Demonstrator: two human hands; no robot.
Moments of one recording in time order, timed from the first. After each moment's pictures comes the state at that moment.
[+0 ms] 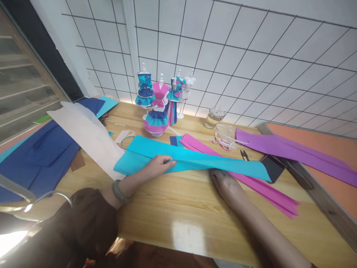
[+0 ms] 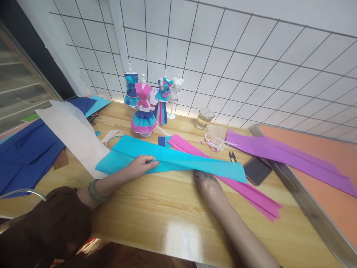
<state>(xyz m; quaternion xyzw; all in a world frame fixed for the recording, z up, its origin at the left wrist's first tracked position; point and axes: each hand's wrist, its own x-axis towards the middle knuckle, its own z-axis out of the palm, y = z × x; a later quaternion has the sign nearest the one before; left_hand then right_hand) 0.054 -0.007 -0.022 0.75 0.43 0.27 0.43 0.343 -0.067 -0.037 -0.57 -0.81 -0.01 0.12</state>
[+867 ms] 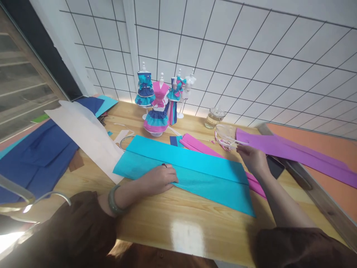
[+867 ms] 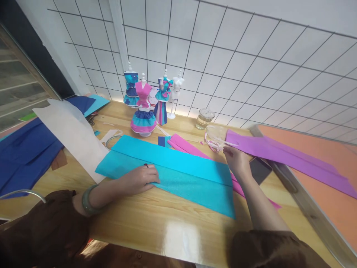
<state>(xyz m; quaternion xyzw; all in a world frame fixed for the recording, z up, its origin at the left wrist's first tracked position) 0.049 -0.034 -0.022 0.96 0.22 0.15 0.12 0.445 0.018 -0.006 -0.73 -0.63 0.01 0.27</state>
